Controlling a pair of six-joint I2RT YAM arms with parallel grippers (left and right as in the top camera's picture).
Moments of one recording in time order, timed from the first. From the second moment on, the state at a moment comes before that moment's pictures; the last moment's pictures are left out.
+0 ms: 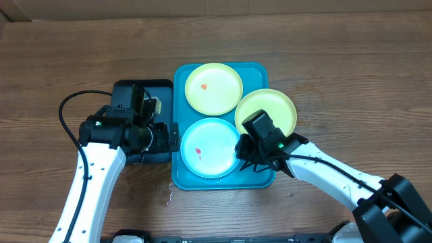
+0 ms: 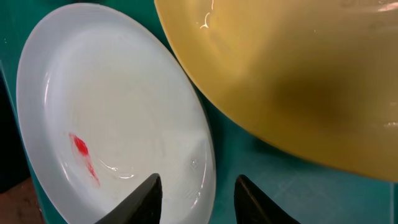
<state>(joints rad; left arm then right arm) -0.11 1.30 1.11 -1.10 0.18 -0.20 0.66 1.58 0.83 -0.36 -0.13 0.88</state>
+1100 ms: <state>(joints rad) -0.11 1.30 1.11 -1.10 0.18 -0.20 0.66 1.64 0.83 -0.30 -0.11 0.91</state>
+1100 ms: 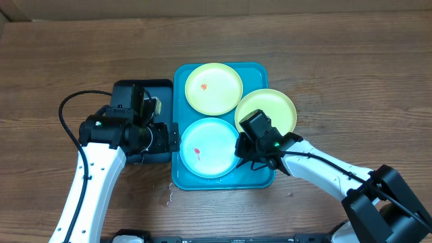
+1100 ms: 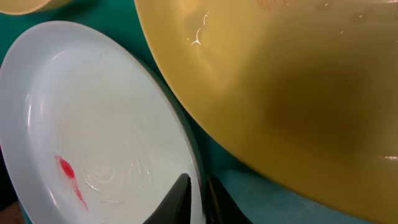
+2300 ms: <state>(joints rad) -0.11 1.30 1.11 -0.96 0.19 -0.21 0.66 1.64 0.83 -0.31 -0.11 0.91</state>
